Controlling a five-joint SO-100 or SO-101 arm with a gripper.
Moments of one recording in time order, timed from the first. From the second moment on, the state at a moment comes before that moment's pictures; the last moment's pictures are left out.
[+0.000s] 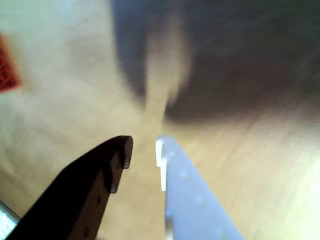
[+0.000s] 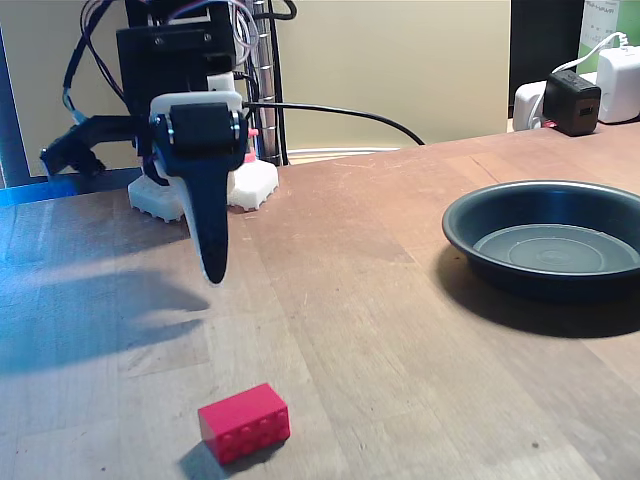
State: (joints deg) arm 3.2 157.7 163.7 55.3 -7.6
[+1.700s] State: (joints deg) arm 0.1 81.9 82.8 77.1 -24.3
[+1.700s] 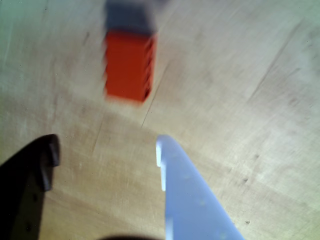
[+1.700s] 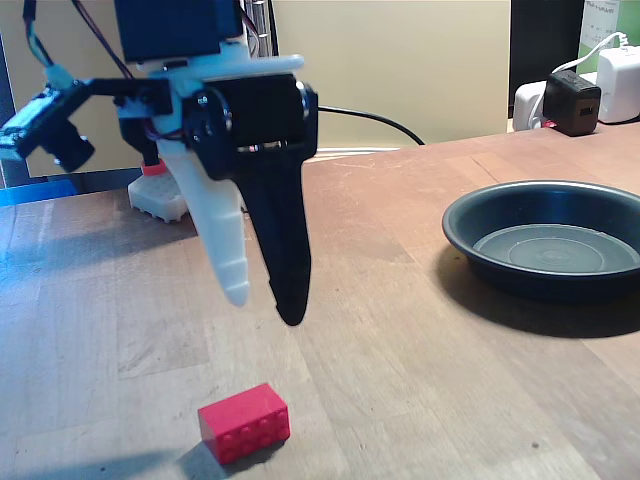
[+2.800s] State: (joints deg) arm 0.4 73.1 80.7 74.4 -24.4
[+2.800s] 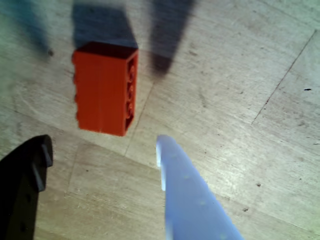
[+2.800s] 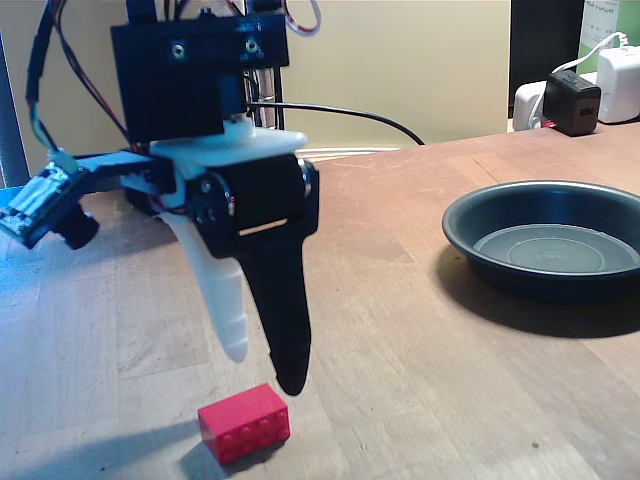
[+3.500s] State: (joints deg) arm 0.4 66.4 74.4 74.5 -24.4
